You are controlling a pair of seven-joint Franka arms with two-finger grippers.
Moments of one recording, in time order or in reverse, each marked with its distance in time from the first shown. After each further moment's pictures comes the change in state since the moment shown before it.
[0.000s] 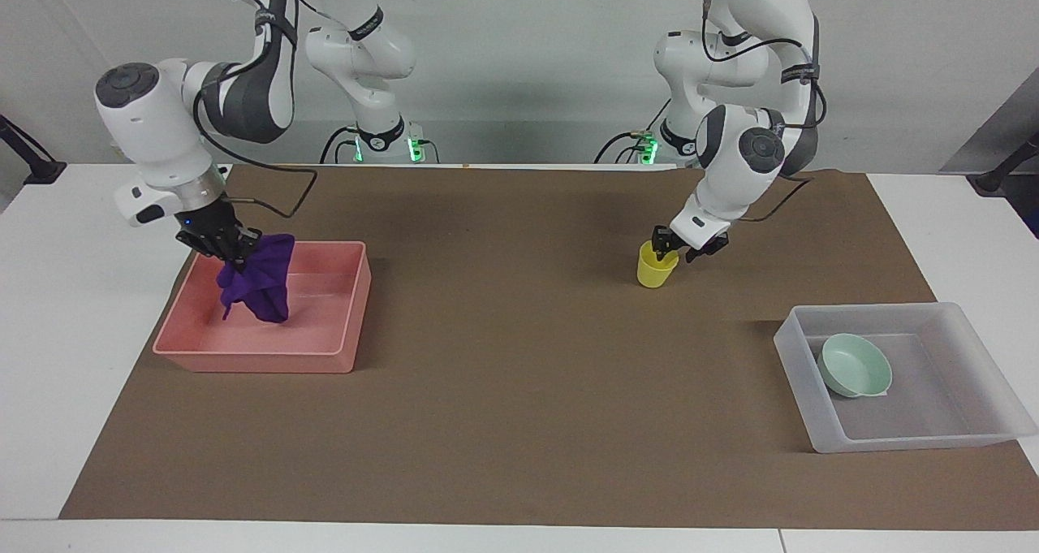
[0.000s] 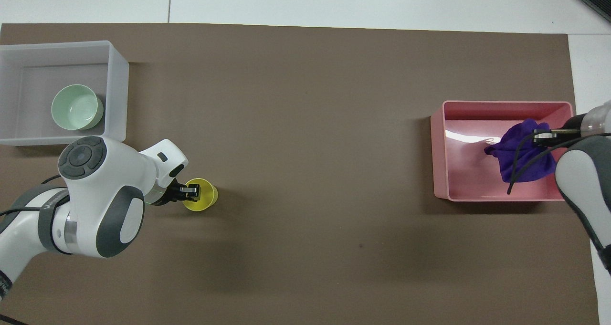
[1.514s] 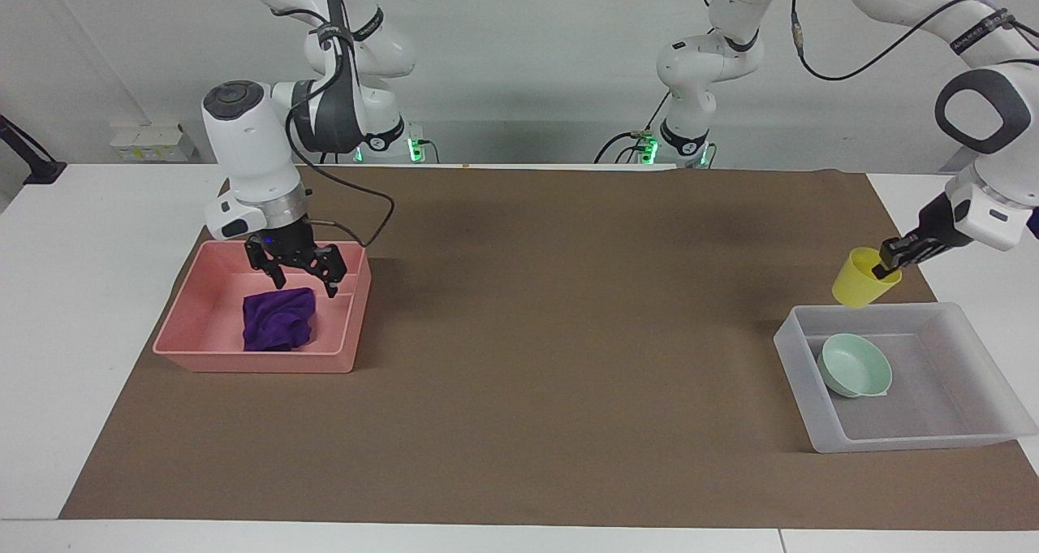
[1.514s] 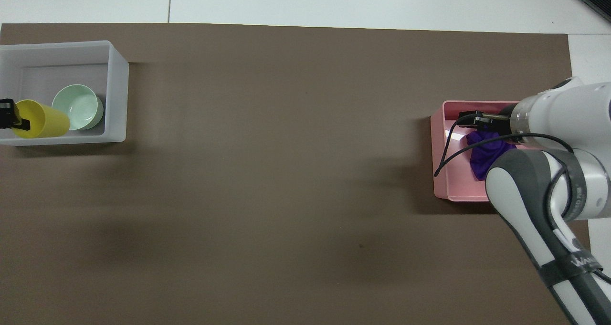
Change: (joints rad) left arm 0.506 0.288 0.028 0.714 0.014 -0.334 0.242; right arm 0.095 -0.051 0.123 0.006 0.000 0.019 0.347
